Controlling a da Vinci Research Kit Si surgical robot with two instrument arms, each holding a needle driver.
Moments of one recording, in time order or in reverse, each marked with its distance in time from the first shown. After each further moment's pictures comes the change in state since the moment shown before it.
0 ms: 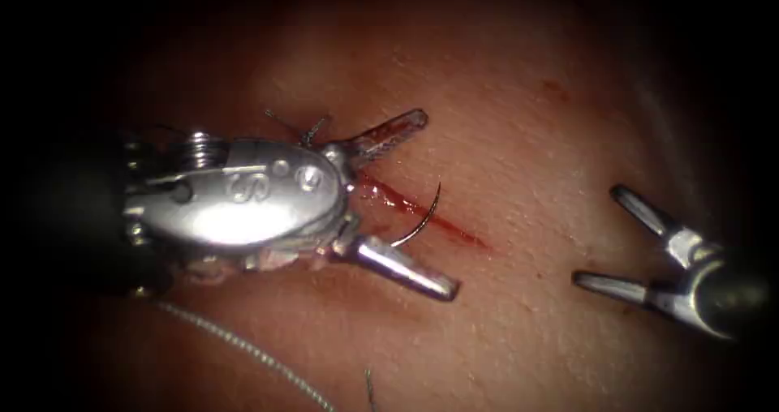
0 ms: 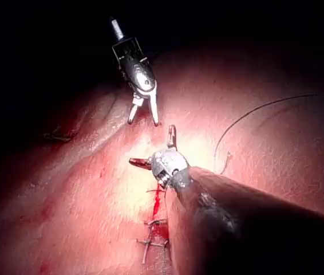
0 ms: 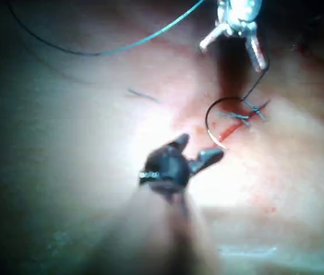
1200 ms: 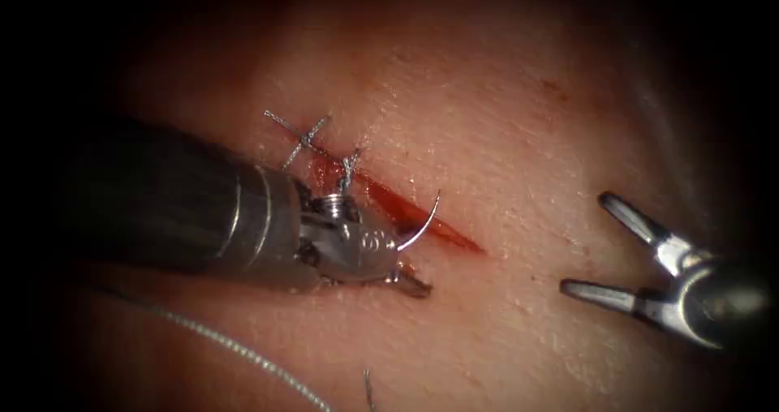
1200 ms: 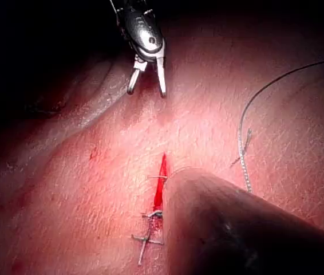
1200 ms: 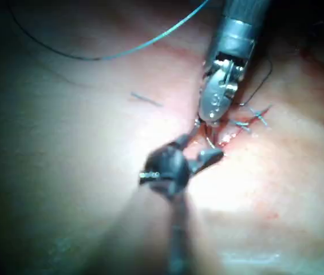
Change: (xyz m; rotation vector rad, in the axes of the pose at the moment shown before) right arm 0.000 -0.001 0.000 0.010 -0.003 -0.003; left arm -0.015 -0.003 0.008 0.096 -0.630 0.127
